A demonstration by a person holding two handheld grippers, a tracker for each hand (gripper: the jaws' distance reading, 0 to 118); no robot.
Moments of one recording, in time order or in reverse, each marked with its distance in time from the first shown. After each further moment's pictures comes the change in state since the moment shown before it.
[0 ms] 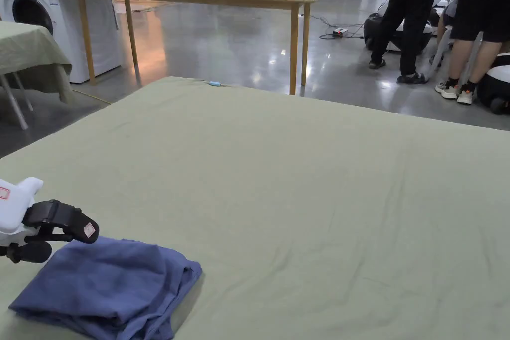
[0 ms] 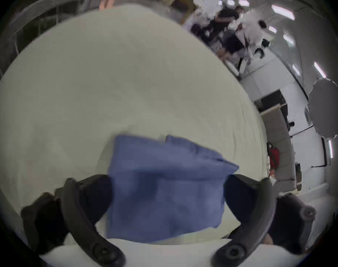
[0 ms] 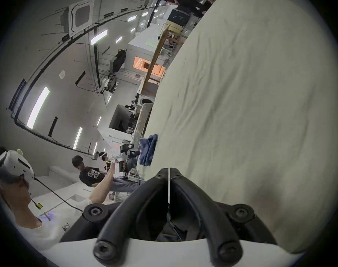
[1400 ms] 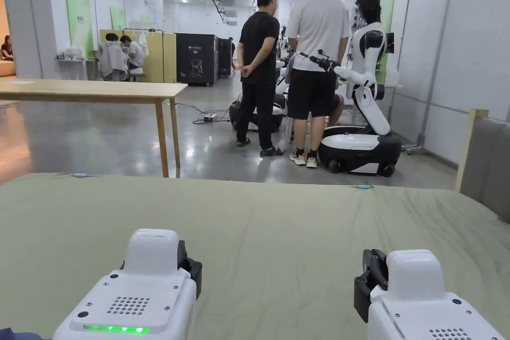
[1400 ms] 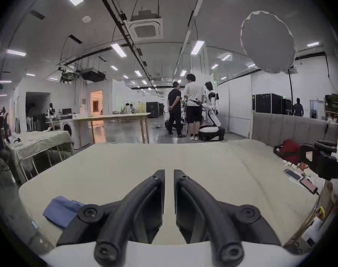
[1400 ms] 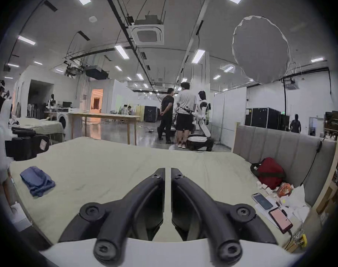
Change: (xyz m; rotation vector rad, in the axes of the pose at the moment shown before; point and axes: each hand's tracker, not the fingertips) left arm 0.438 -0.275 -0.037 0.873 0.197 -0.616; right arm -0.182 -0.004 0.041 0.801 -0.885 0.961
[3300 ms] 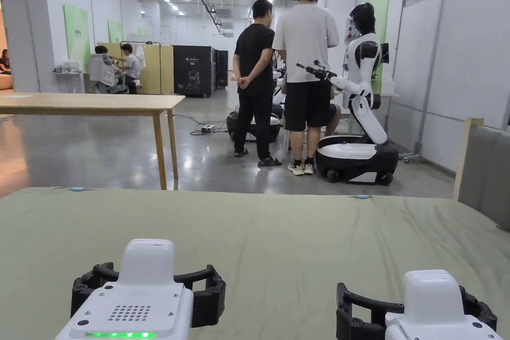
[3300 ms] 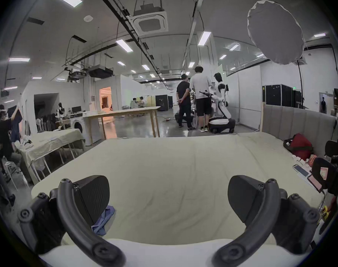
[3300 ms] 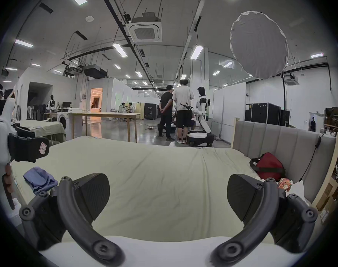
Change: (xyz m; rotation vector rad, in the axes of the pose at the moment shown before) left arm 0.005 0.016 0.009 -0.061 0.083 -0.023; right arm 0.007 0.002 0.014 -0.028 0.007 -0.019
